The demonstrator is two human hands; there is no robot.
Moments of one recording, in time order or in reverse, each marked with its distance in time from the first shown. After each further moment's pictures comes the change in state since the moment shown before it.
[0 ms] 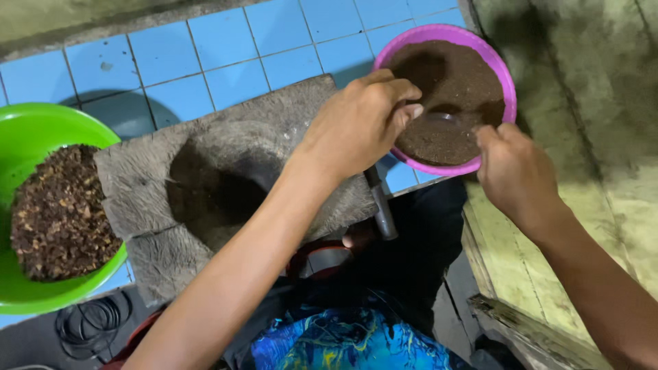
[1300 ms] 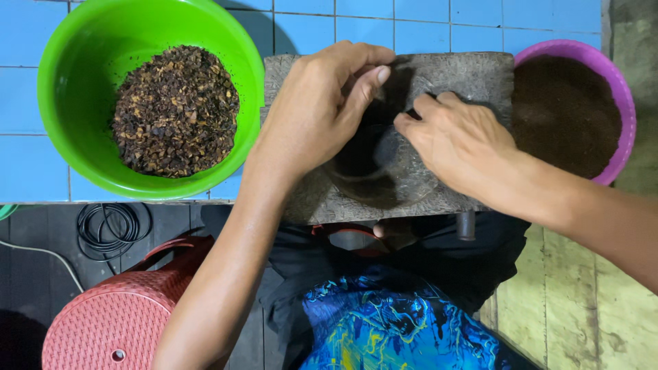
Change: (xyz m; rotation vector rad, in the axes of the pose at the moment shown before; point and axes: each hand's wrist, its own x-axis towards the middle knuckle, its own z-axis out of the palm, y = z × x) left_hand -0.165 -0.027 -0.122 0.034 0.415 -0.147; right_hand 0.054 -0.255 -0.061 -0.356 -0.161 -0.753
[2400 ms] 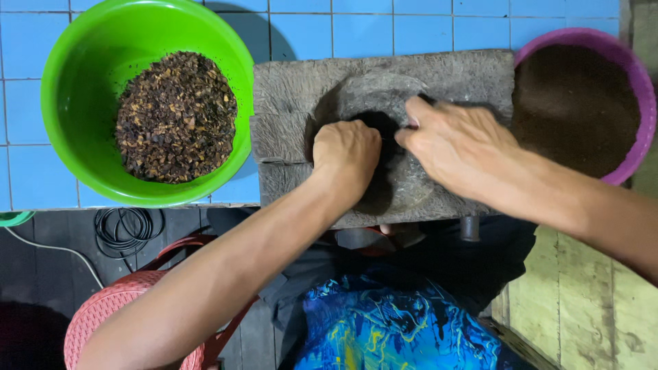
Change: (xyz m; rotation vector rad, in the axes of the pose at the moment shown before) left_hand -0.018 -0.053 0.122 0.946 -0.748 -0.469; right_hand -0.001 -0.001 -0.023 0.413 -0.298 0.257
